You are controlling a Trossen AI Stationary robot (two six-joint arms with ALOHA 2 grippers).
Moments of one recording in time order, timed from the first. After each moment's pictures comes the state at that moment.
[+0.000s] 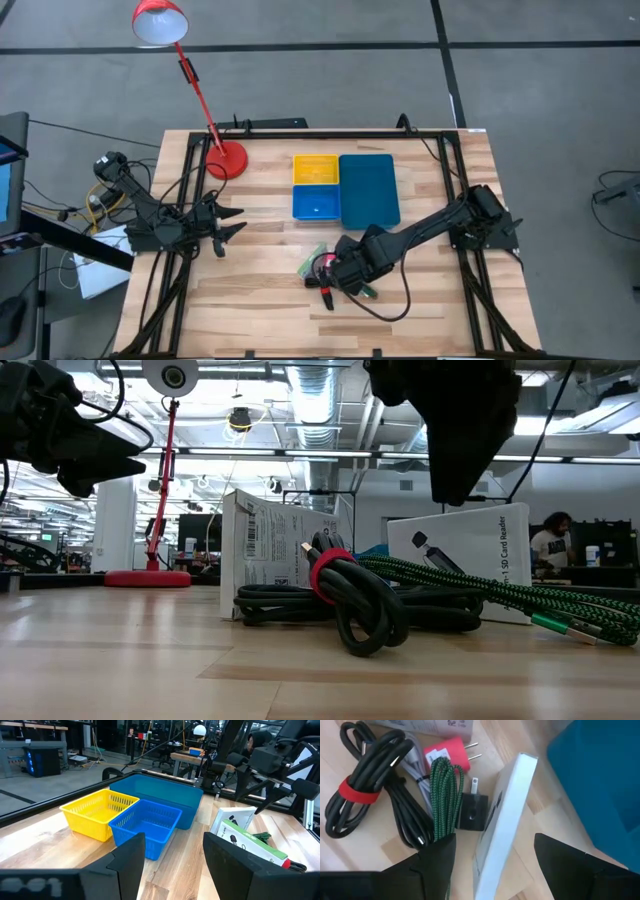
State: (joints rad) left arm -0.73 0.22 0.01 0.06 -1.03 -0.31; right arm 0.42 1.95 1.60 -1.17 0.24 0.91
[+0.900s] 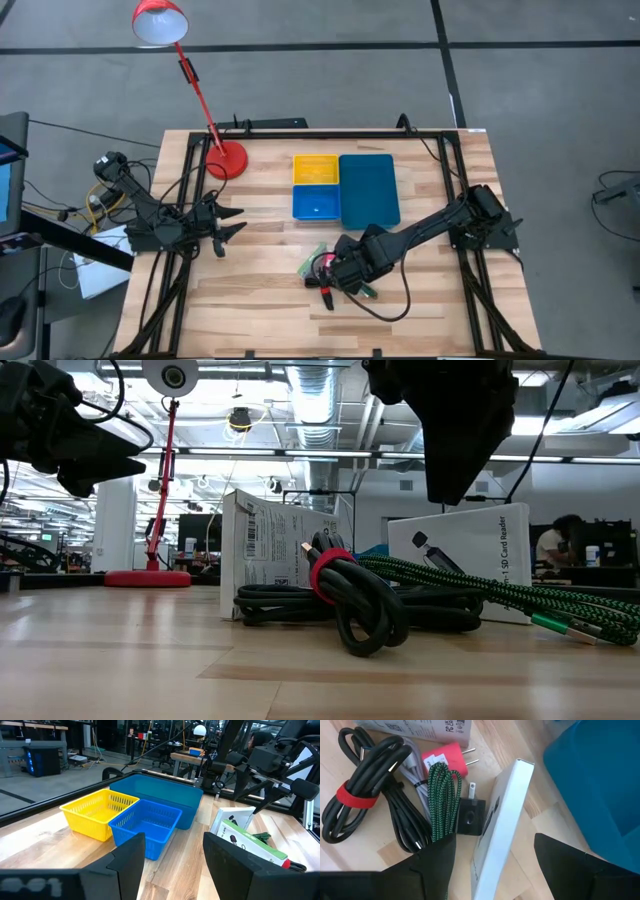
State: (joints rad) left arm -0.73 0.22 0.01 0.06 -1.03 -0.32; right arm 0.42 1.95 1.60 -1.17 0.26 0.91
